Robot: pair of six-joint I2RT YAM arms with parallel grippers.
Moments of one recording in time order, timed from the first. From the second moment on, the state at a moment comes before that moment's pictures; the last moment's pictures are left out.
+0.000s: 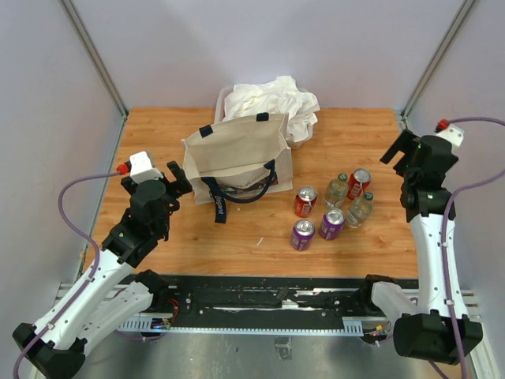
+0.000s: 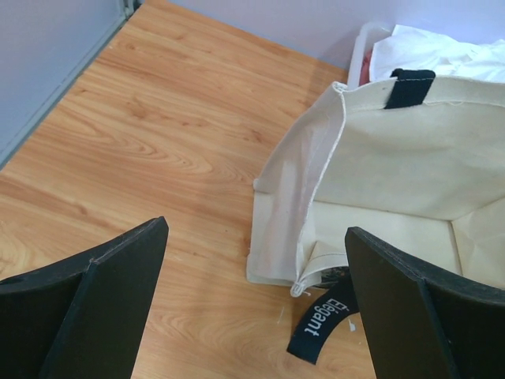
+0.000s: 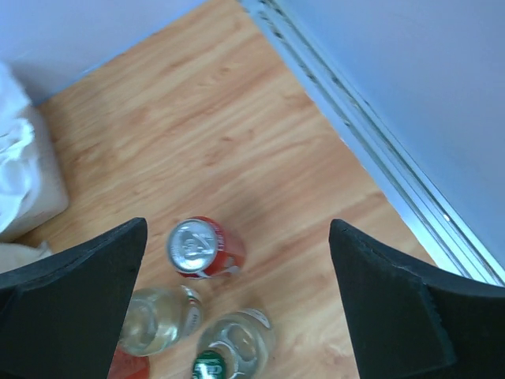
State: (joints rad) left arm -0.55 0.68 0.72 -0.28 -0.75 -0.41; right arm -0.09 0.98 1.05 -0.42 0.26 0.29
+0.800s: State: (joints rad) left arm -0.55 0.59 0.73 -0.29 -0.88 -0.40; right arm -0.20 0.87 1.03 -0.64 0.30 0.36
